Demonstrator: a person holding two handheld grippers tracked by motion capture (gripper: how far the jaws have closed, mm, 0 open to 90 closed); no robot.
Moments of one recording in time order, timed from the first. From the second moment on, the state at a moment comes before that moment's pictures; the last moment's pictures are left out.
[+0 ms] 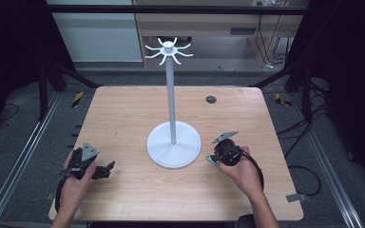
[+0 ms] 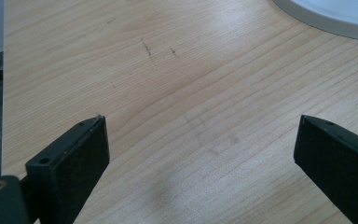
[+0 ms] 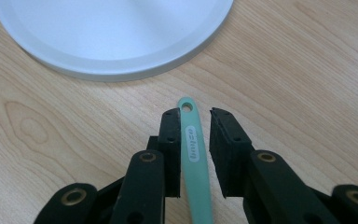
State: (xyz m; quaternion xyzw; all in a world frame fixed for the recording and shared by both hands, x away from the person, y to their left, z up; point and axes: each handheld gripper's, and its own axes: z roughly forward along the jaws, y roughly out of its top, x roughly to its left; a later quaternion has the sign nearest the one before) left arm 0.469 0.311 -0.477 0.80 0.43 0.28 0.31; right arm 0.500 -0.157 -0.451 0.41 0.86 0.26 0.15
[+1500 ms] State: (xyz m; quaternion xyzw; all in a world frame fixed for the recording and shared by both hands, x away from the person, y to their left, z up) left arm 0.468 0.312 -0.477 0.80 0.43 0.28 0.32; right arm 0.520 -0.145 -0.454 0.40 0.89 0.18 0.12
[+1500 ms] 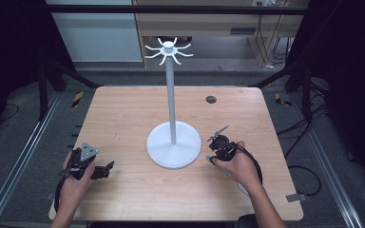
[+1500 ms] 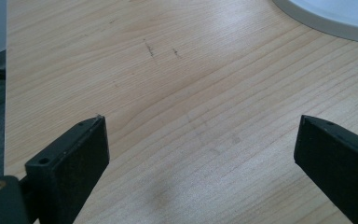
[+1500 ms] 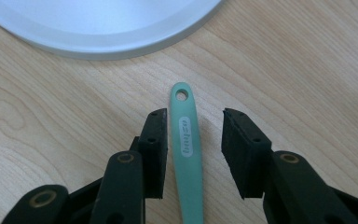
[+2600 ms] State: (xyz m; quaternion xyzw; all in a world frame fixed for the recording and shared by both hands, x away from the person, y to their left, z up) left arm 0.468 0.311 -0.477 0.80 0.42 0.28 0.32; right arm 0.531 -0.134 -0.468 0.41 0.90 0.14 0.08
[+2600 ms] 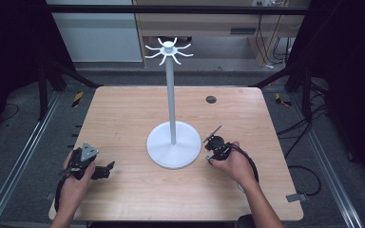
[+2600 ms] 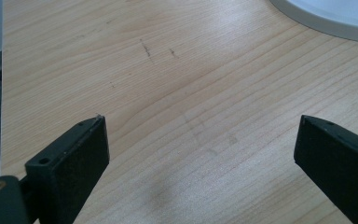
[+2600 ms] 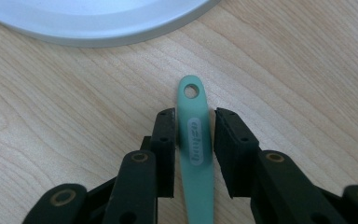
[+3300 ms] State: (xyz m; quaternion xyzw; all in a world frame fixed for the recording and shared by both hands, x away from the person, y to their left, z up) left arm 0.468 0.310 -0.477 0.80 0.42 0.28 0.31; right arm 0.515 -0.149 -0.438 0.41 0.88 0.22 0.14
